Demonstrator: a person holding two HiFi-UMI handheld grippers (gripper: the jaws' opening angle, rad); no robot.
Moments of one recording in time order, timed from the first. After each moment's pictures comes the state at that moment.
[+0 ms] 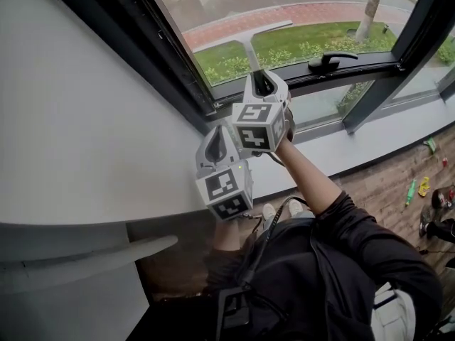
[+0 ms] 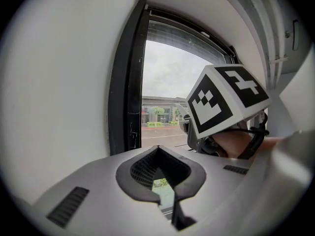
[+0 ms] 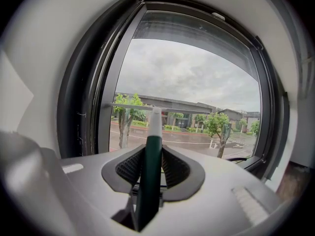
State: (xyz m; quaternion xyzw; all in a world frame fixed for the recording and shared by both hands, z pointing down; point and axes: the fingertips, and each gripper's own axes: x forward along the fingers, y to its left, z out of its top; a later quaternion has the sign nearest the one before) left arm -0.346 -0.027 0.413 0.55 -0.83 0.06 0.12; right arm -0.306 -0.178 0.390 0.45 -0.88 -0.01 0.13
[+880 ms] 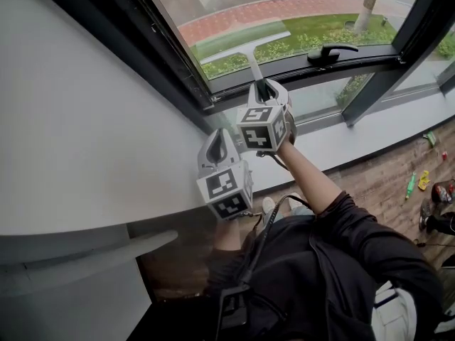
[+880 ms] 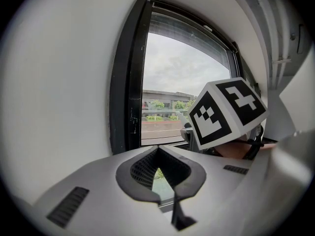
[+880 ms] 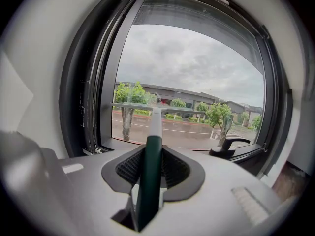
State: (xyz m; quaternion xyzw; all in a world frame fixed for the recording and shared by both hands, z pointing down) left arm -0.344 -0.020 0.445 0.55 -0.82 0.07 0.15; right arm -0.298 -0.175 0.455 0.44 -0.88 0.01 0.20
